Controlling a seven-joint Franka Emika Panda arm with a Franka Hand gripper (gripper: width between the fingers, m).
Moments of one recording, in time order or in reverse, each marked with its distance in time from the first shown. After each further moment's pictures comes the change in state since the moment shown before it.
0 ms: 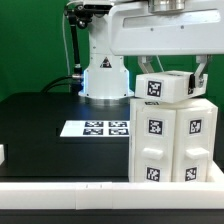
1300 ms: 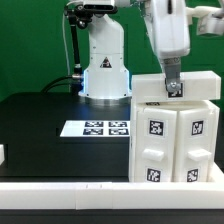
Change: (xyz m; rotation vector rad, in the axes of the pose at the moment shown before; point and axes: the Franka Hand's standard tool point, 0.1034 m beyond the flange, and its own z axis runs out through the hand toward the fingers) arm 0.007 0.001 0.001 0.107 -0.049 1.048
